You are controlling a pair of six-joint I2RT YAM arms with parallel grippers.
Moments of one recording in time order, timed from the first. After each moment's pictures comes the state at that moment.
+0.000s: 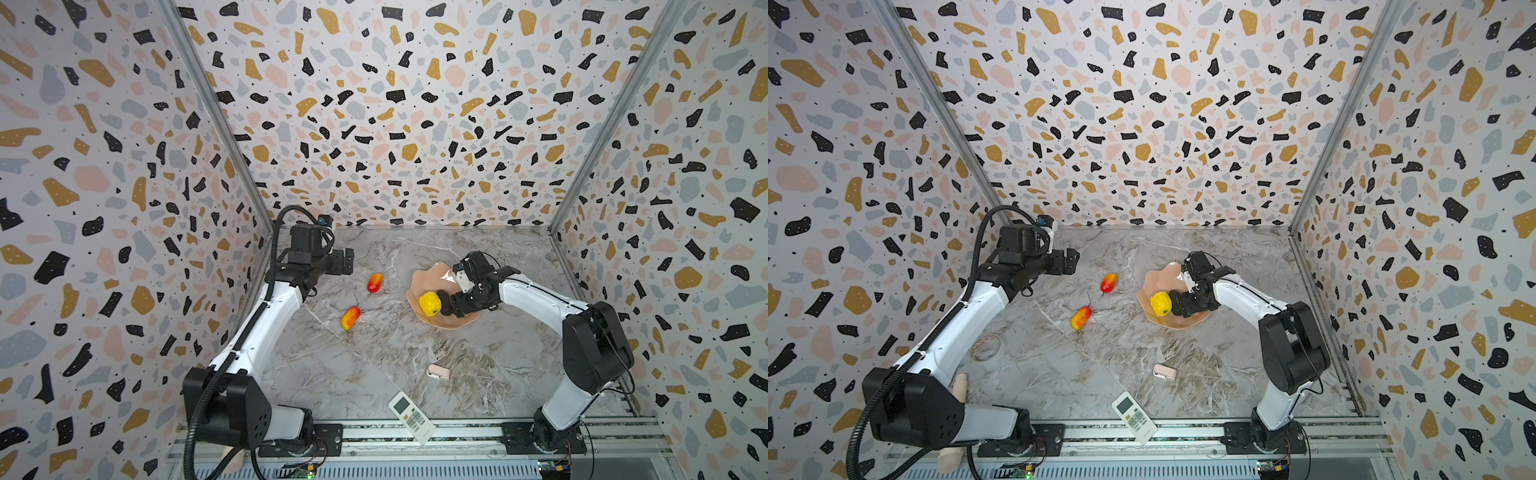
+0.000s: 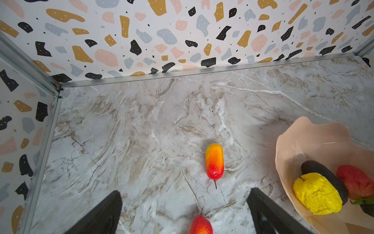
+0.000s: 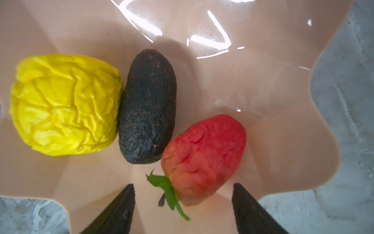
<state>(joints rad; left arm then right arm) -0.15 1.38 1.23 -0.48 0.07 -0.01 0.48 1.71 1.22 -0.72 -0.04 0.06</state>
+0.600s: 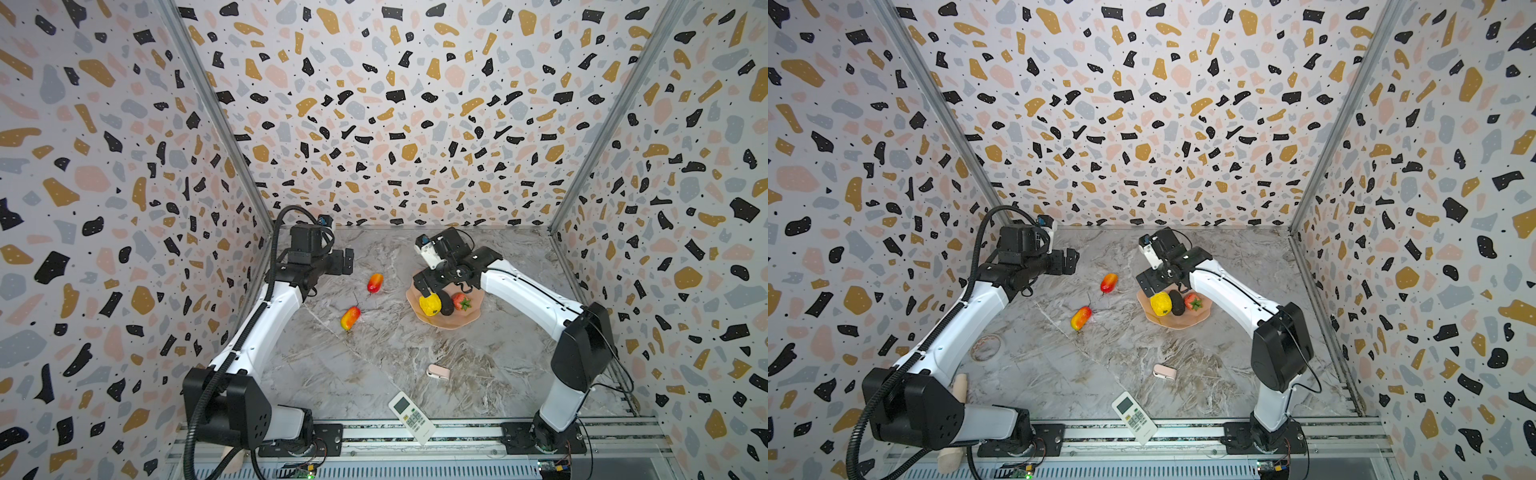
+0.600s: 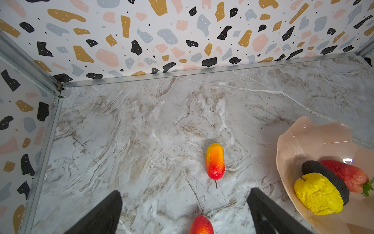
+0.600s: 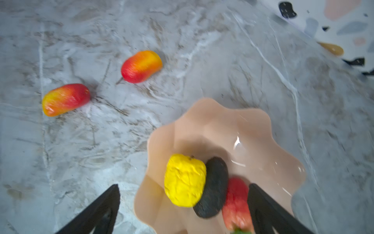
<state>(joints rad) -0.15 1.37 1.23 -0.48 0.06 0.00 0.70 1.84 1.66 -0.71 -0.02 -0.04</state>
